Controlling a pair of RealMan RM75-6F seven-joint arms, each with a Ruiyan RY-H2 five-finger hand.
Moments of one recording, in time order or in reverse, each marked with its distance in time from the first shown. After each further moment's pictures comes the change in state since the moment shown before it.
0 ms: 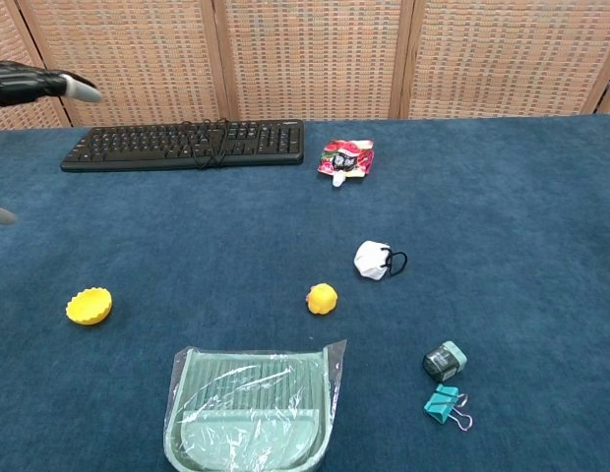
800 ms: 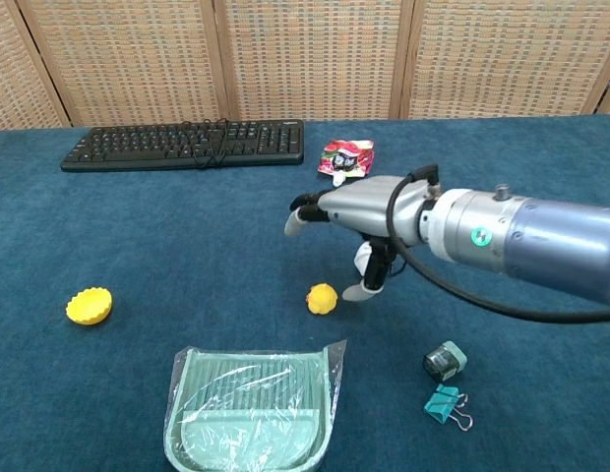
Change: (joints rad) left arm 0.305 0.045 -0.008 -0.108 -0.326 0.238 0.032; right arm 0.544 -0.378 0.134 -0.012 0.223 -0.612 -0.393
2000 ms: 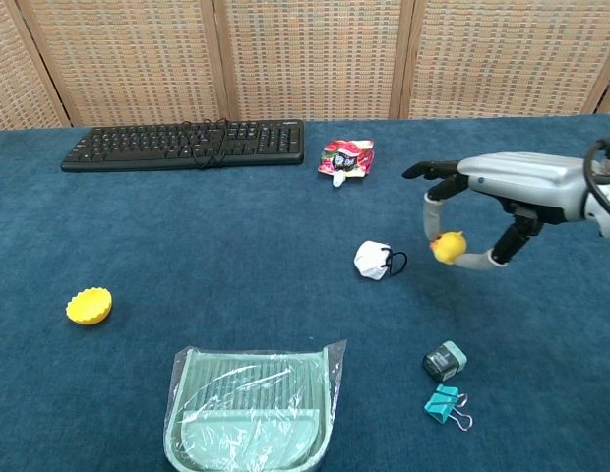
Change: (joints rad) left arm 0.026 -0.047 0.003 0.000 0.036 0.053 0.096; right arm -0.216 0.203 -0.033 0.038 -0.376 0.045 0.471
